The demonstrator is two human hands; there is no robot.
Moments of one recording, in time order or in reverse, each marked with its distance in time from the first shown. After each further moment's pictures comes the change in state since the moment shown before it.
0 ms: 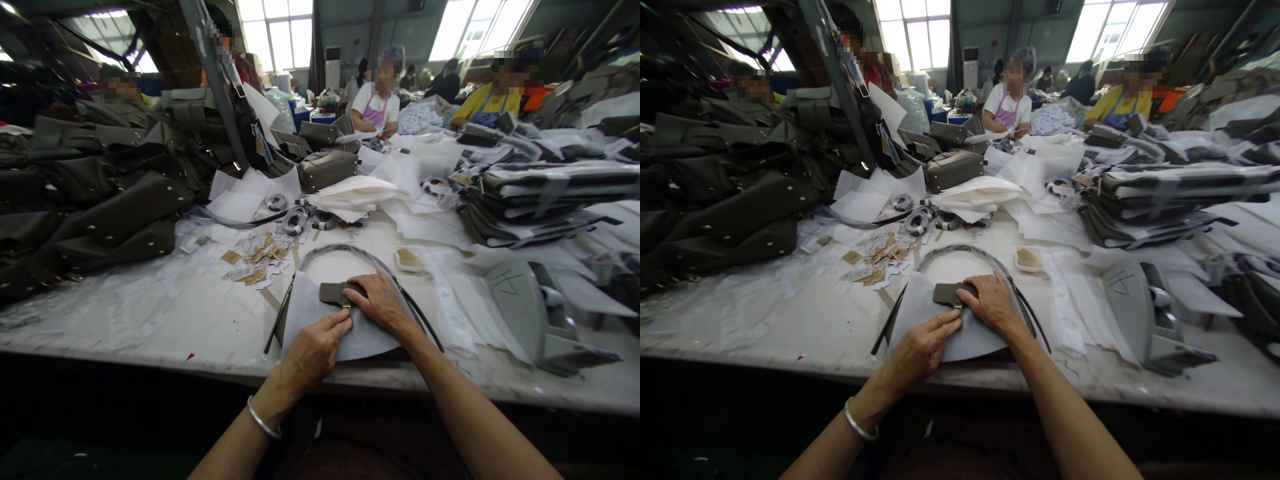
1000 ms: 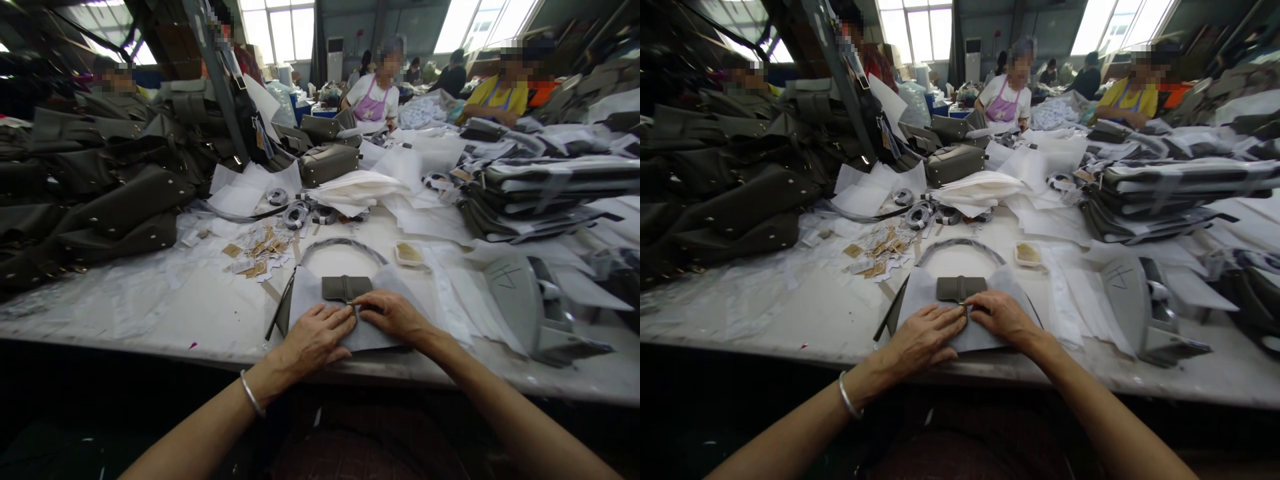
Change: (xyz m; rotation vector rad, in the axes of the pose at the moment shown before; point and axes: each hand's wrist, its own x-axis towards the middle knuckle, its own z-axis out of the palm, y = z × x) left_hand 0.001 -0.002 -0.013 0.295 -0.223 0.168; right_hand -0.041 0.000 -0.033 0.222 -0.215 -0.167
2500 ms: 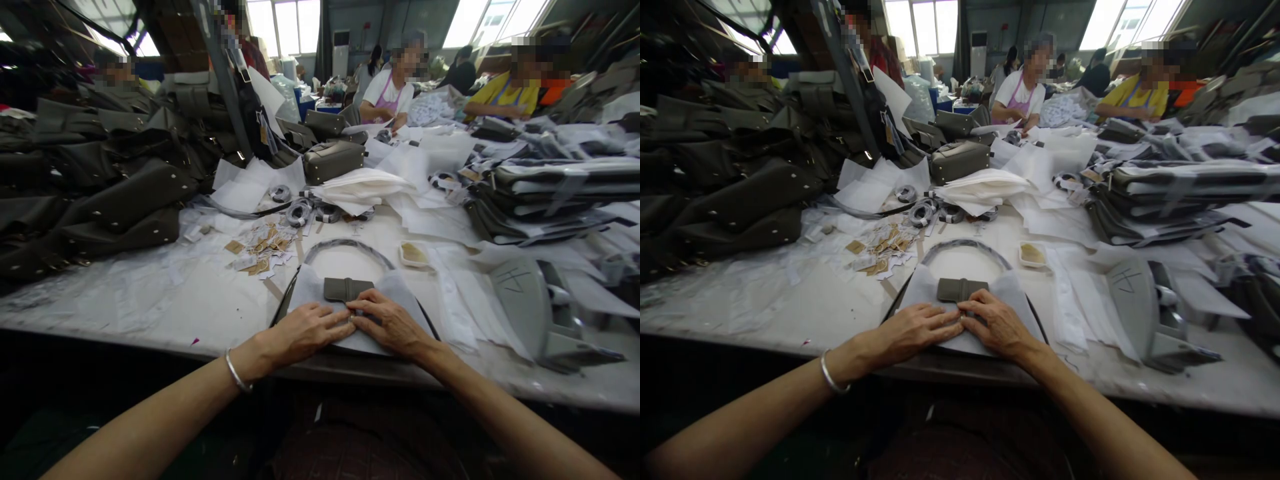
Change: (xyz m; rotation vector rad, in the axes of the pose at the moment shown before) left_hand -0.003 -0.021 -0.037 0.112 -0.153 0.235; right_hand -0.003 -0.017 0.012 0.065 0.020 -0.008
